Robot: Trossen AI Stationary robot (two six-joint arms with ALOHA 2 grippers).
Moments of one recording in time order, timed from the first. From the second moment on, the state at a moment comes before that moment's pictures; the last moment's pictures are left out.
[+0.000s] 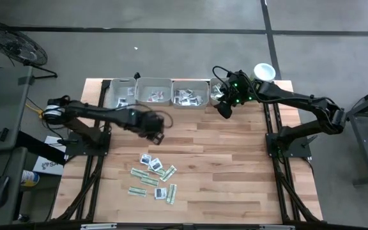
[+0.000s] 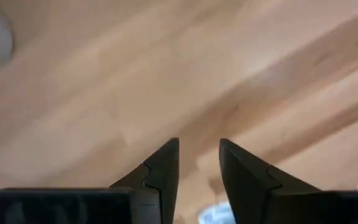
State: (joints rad) left arm 0.01 1.45 1.03 -0.95 -0.21 -1.03; right arm -0.54 1.29 0.97 -0.50 -0.22 0.12
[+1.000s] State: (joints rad) left arm -0.53 1.42 0.89 -0.92 -0.28 -0.91; right arm -0.54 1.29 0.97 -0.51 -0.22 0.10
